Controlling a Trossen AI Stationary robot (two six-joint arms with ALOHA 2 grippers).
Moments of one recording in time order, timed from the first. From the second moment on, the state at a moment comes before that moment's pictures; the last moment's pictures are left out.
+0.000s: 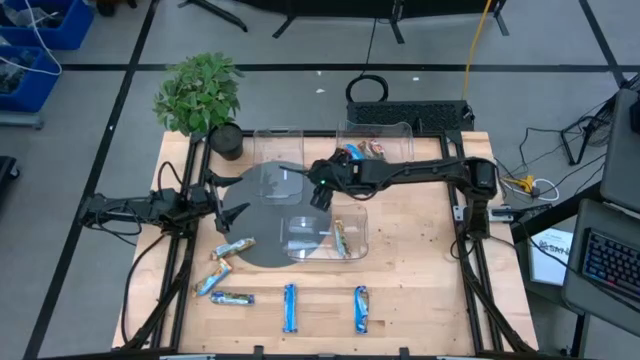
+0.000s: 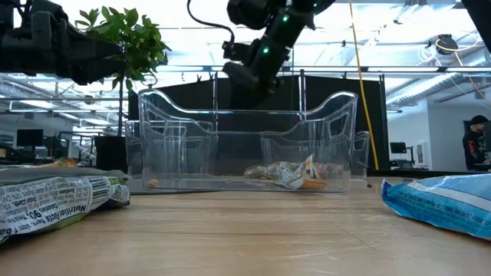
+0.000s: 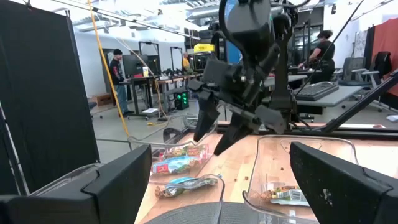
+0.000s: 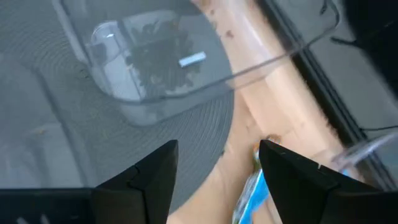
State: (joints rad) left arm -0.10 0.01 0.01 0.16 -0.39 0.13; right arm -0.12 1.91 1.51 -0.52 0.40 0.12
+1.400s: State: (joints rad) left arm -0.10 0.01 0.01 0.16 -0.39 0.13; right arm -0.23 1.98 1.42 -0.57 0.30 0.47
